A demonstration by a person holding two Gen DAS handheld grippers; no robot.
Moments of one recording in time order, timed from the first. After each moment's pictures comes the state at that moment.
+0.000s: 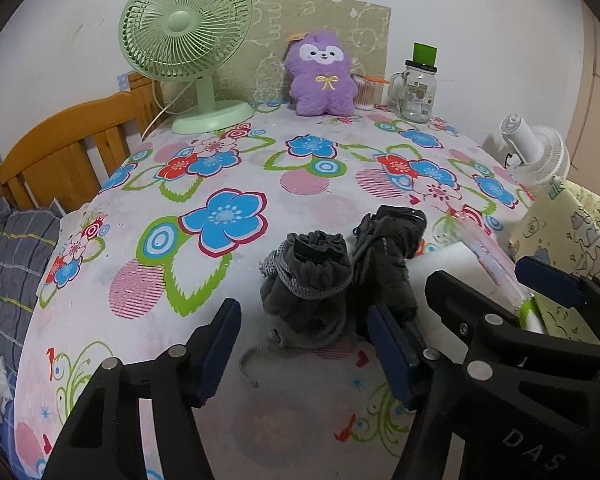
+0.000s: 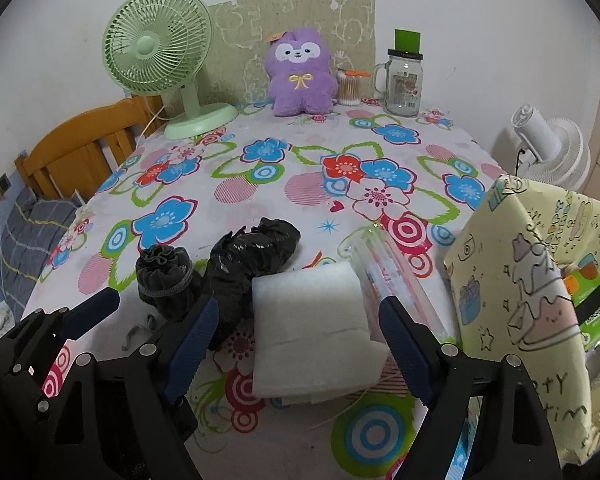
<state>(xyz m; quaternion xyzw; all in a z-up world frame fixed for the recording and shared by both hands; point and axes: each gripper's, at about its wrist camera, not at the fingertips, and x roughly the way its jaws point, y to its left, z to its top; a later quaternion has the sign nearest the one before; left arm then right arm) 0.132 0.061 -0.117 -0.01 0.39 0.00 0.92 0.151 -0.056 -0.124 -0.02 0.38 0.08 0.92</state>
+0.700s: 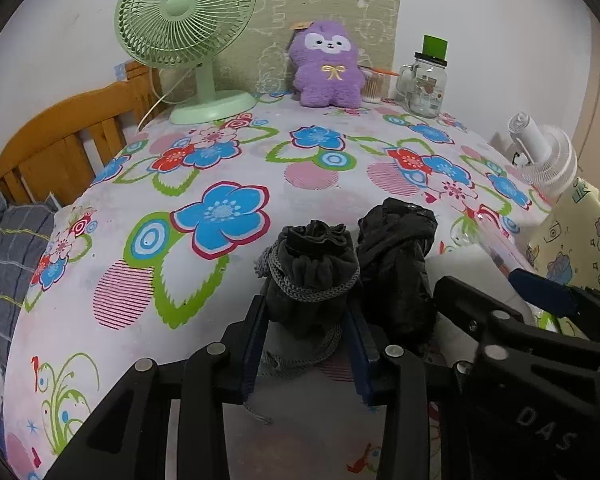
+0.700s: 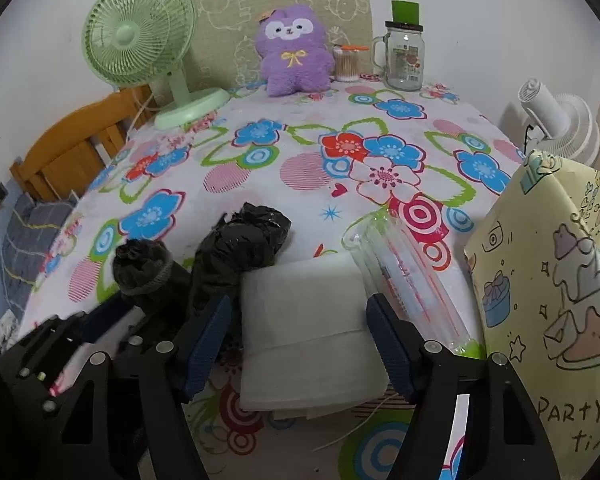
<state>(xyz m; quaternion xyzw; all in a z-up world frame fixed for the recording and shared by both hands) 0.150 0.065 -0.132 -0.02 0.40 0.00 0.91 0.176 -0.058 -0.142 0.00 0.42 0.09 0.91</state>
